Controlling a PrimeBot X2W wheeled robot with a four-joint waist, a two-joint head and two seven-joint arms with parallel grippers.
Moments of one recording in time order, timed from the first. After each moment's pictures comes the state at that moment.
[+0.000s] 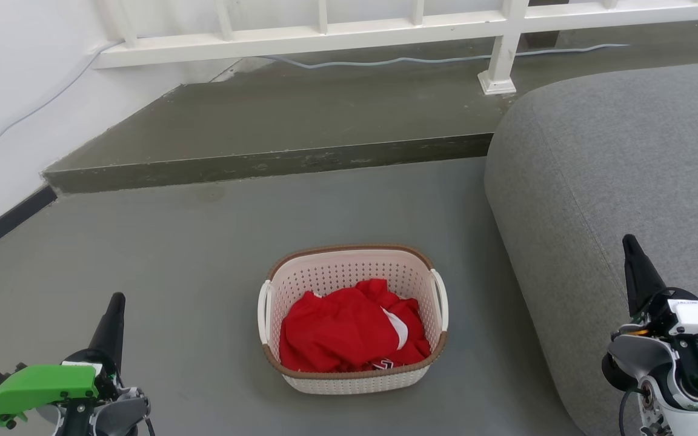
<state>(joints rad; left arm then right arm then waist) -0.06 0.04 0.08 0.28 -1.60 -0.12 0.11 -0.08 -0.07 -0.08 0.28 1.65 0.11 0.06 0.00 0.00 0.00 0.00</state>
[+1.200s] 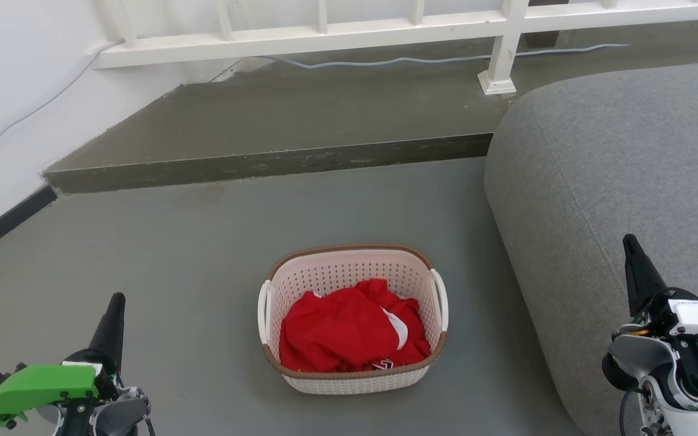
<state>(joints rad) -0.06 0.04 0.08 0.28 -1.60 -0.12 0.11 -0.08 -0.07 -0.08 0.28 1.65 0.12 0.07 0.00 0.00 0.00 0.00</state>
